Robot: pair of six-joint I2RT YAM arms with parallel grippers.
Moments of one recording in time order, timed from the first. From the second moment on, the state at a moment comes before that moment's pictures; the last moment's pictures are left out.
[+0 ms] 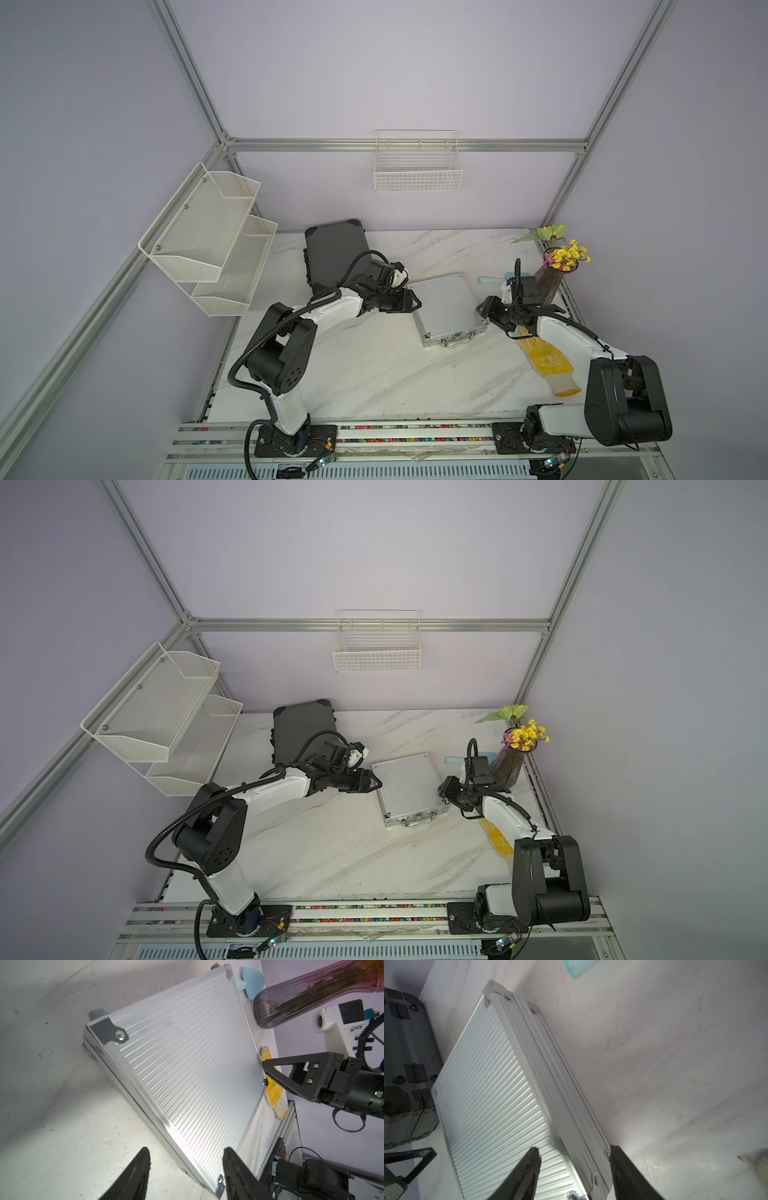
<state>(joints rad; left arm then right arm) -0.54 1.80 1.16 -0.21 0.50 -0.50 0.05 1.39 0.74 -0.33 -0.27 0.58</state>
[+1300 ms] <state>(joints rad) -0.48 1.91 1.27 -0.17 0.47 -0.55 0.13 1.32 0.83 -0.32 -0.25 0.64</state>
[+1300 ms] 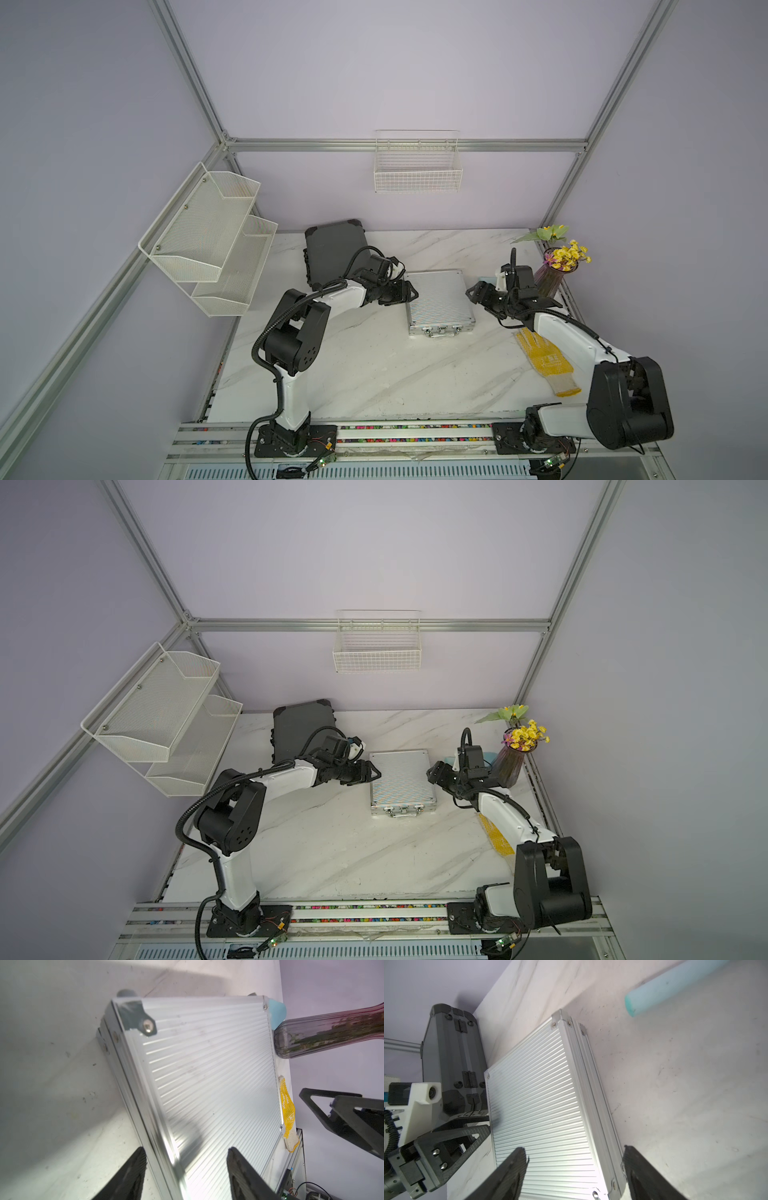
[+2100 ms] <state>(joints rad) -0.55 1.68 1.03 -0.14 0.47 -0.62 0.37 1.14 0.37 0.05 -0.28 0.77</state>
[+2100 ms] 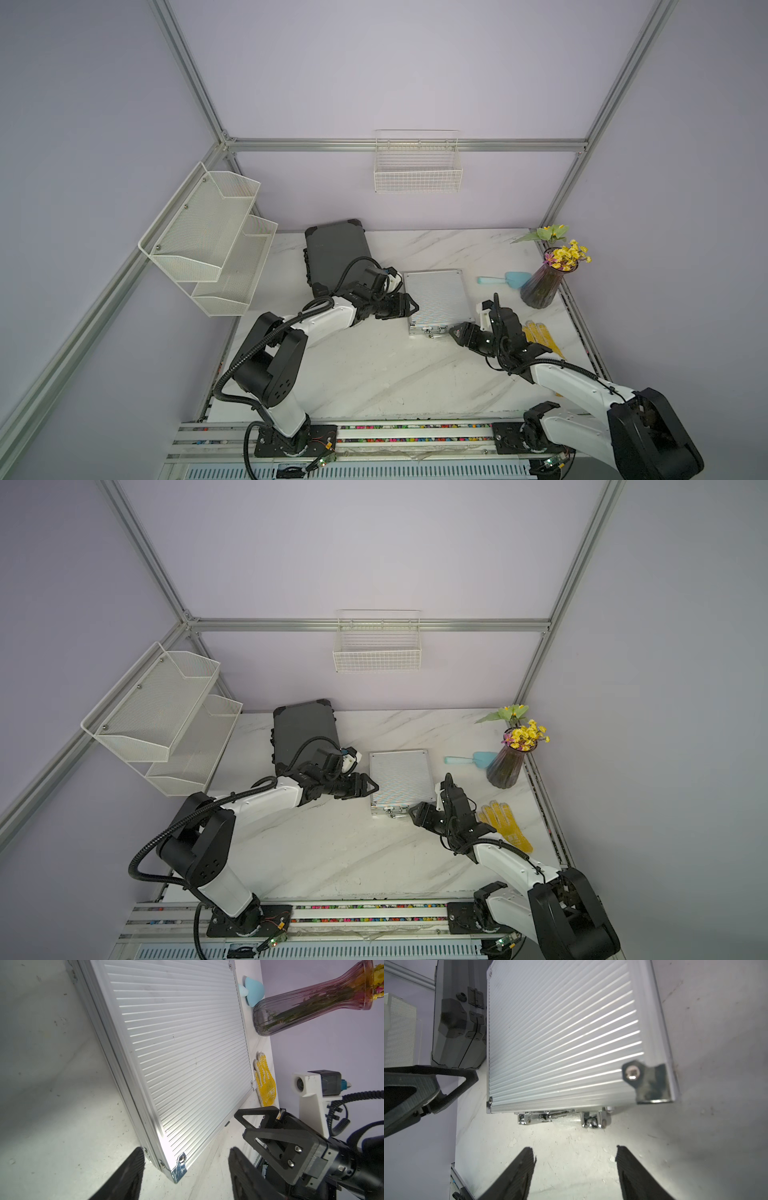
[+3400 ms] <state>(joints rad) -0.55 1.81 1.02 -0.08 0.50 -0.66 0.38 1.32 0.25 0.48 -0.42 0.80</state>
